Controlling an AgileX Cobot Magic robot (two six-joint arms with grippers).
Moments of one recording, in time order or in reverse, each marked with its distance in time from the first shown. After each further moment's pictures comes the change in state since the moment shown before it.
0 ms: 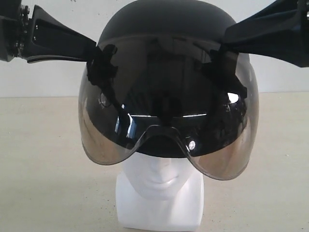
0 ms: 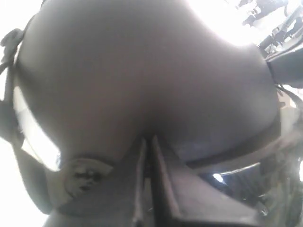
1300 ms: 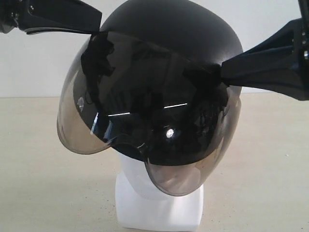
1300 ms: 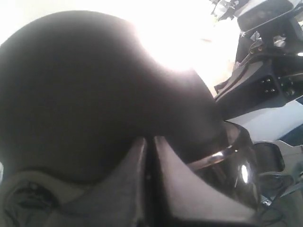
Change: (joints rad) left arm -0.017 -0.024 -0.118 -0.010 0.043 0.047; right arm 0.000 -0.013 0.074 0.004 0.033 -0.029
